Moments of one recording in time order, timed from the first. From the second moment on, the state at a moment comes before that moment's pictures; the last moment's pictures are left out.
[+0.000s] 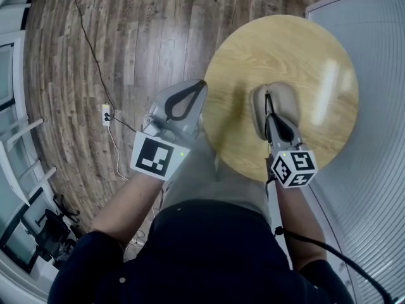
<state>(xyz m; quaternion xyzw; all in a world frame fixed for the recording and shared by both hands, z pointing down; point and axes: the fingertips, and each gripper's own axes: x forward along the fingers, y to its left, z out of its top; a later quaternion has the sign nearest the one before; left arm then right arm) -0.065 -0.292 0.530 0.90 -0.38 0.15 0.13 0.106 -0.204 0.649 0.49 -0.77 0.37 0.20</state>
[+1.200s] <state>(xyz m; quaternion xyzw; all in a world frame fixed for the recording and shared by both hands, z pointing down) -0.090 -0.287 0.526 0.89 -0.42 0.15 0.11 0.082 -0.199 0.675 0.45 -0.76 0.33 0.33</state>
